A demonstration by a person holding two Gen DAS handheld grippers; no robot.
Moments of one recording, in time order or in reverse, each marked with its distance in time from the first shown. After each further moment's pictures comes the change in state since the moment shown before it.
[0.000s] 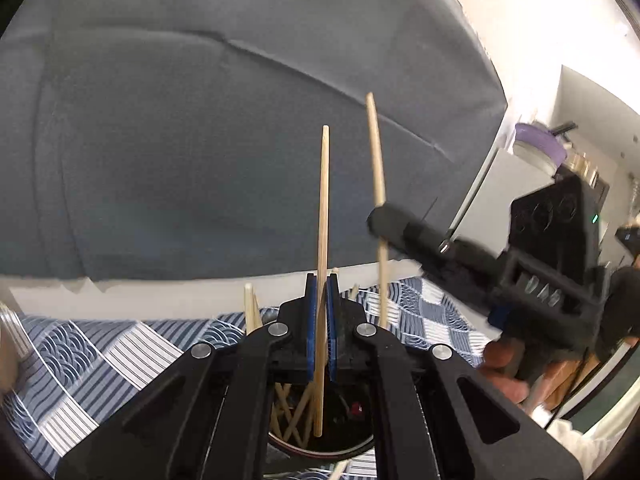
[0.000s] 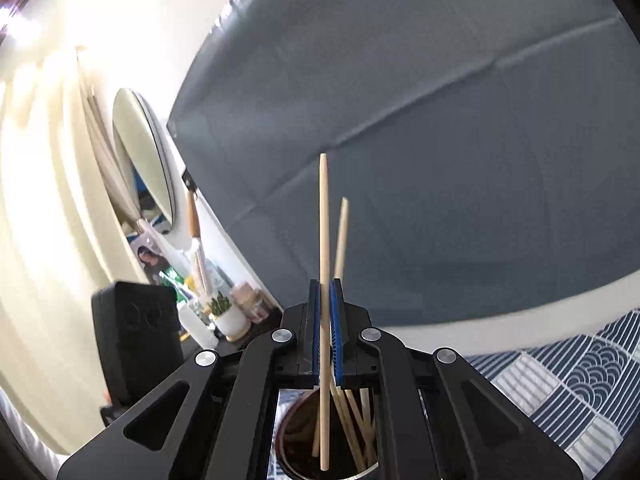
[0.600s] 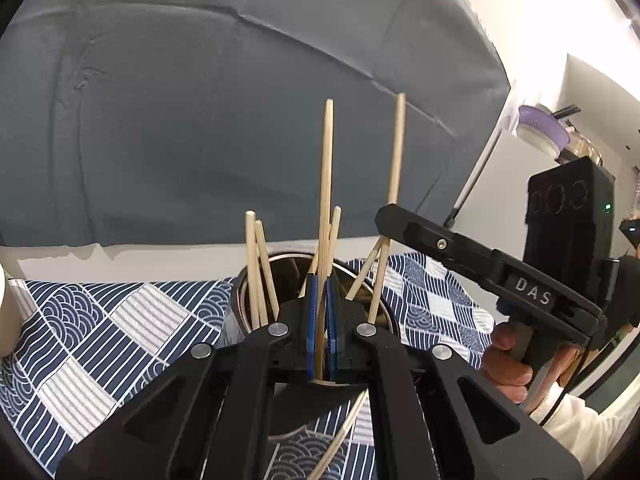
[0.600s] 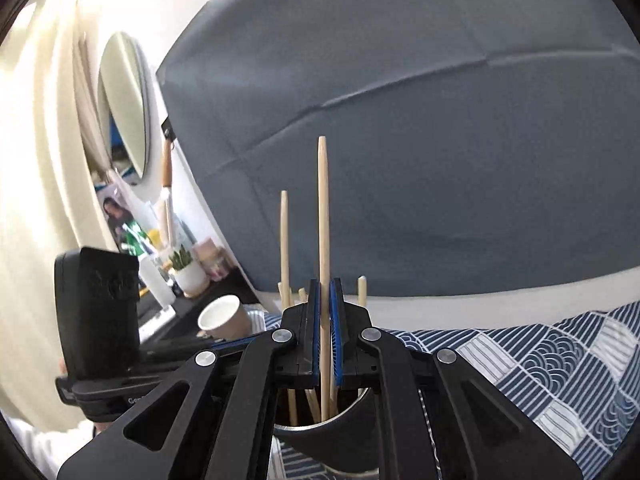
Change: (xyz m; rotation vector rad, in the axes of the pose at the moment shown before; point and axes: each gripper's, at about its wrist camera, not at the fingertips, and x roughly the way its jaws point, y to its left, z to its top) left arm -0.014 0.000 -0.027 0.008 0.069 0.035; right arm -0.010 0.019 -0.028 -0.140 0.074 -0.158
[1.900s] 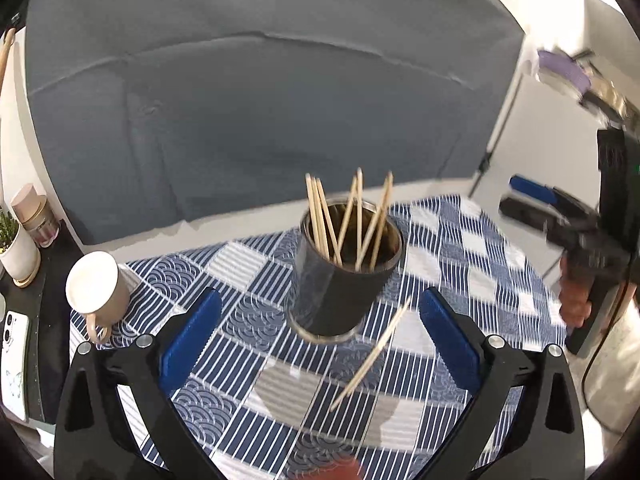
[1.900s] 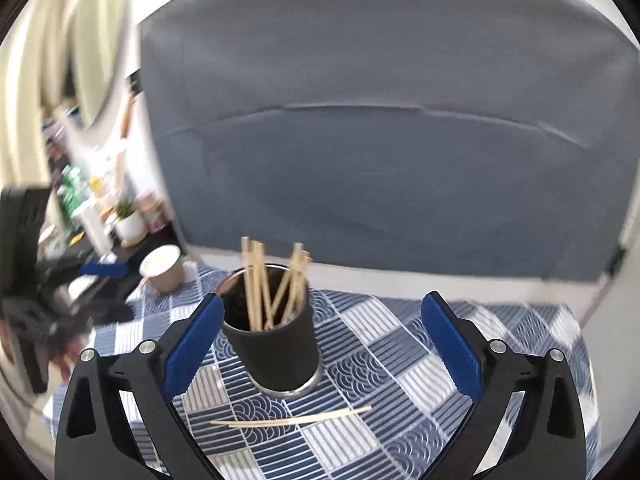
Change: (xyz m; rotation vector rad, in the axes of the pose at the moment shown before) left arm -0.102 -0.022 -0.006 0.138 0.193 0.228; right arm -0.105 0.038 0.001 -0.104 0.100 -0.388
